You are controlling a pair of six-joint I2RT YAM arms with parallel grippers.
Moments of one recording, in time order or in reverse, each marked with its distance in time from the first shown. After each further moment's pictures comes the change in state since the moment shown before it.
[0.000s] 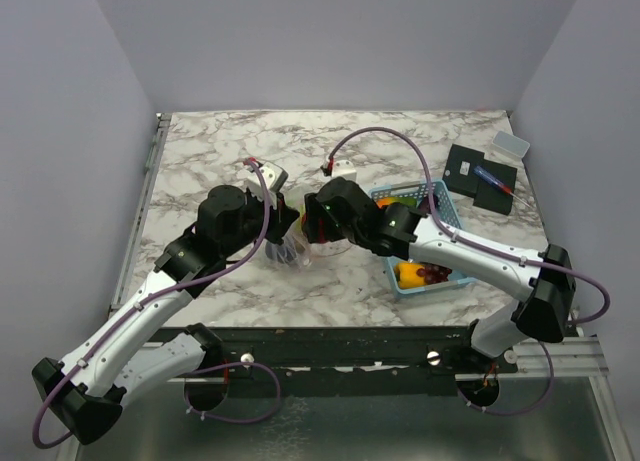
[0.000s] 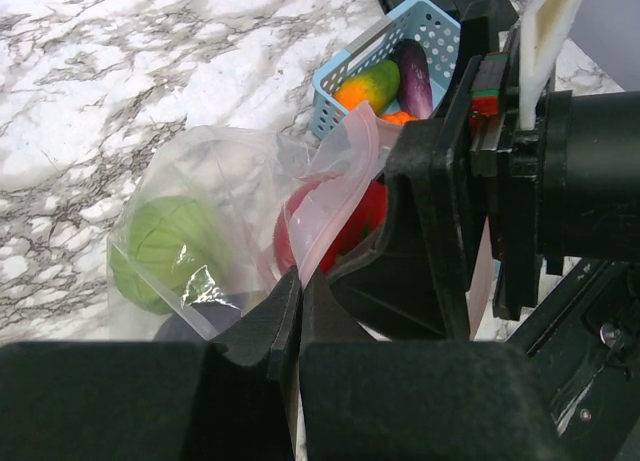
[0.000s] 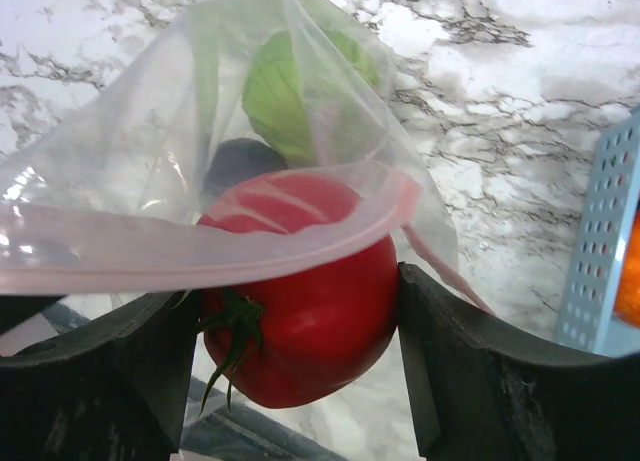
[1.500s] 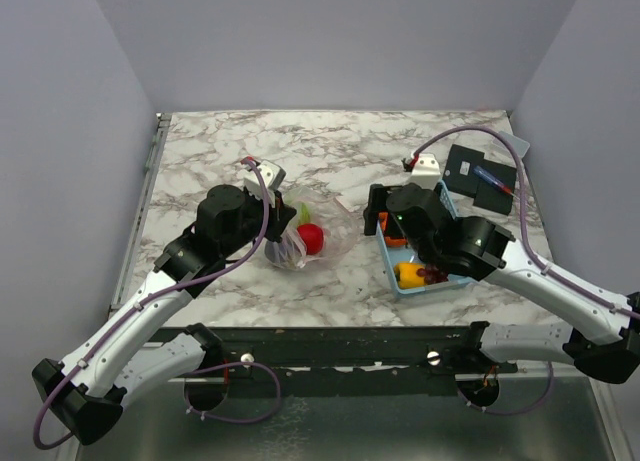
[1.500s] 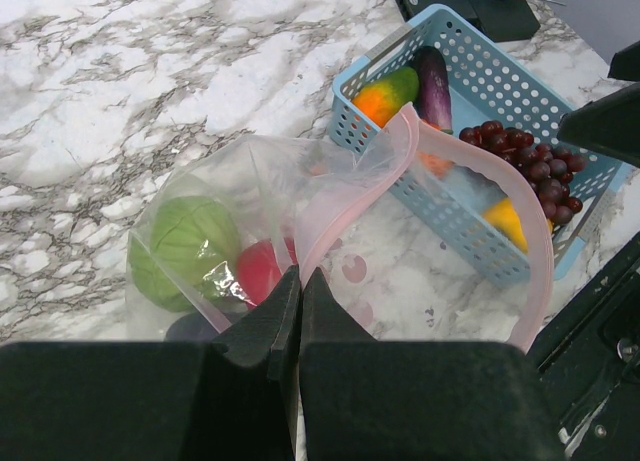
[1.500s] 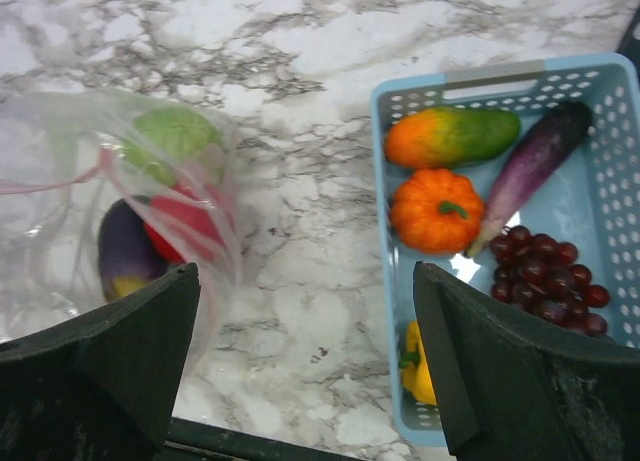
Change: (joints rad) left arm 0.008 -0.001 0.000 0.003 -0.035 0.000; right arm -0.025 -0.359 -0.078 -0.187 0.258 0.071
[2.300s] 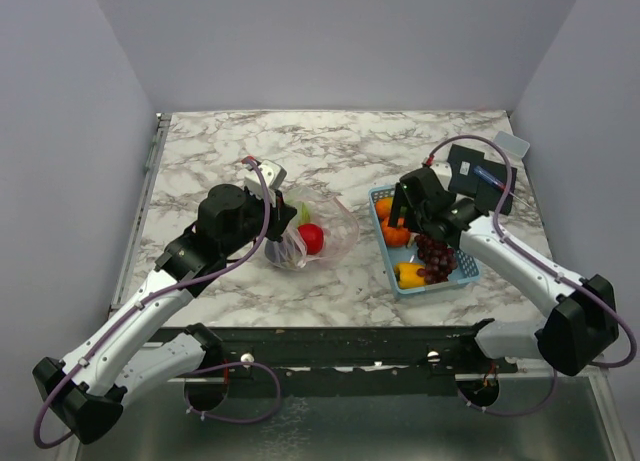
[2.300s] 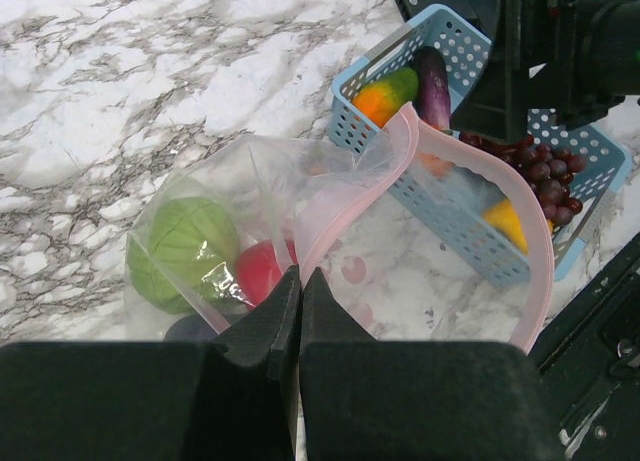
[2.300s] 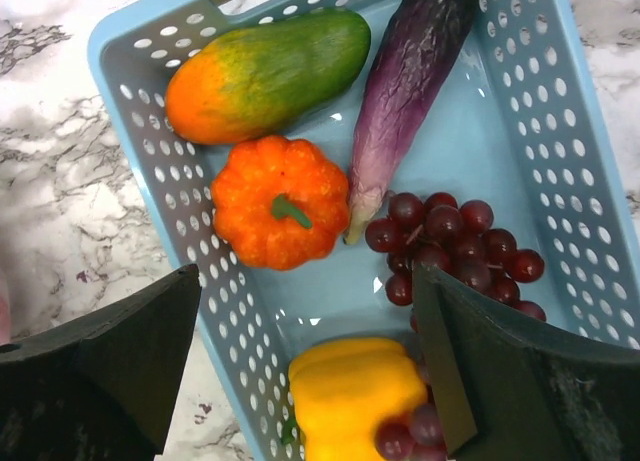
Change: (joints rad) left arm 0.000 0.006 0.000 0.006 0.001 -0.001; right arm -0.445 0.119 -0.258 0.076 -0.212 -0.018
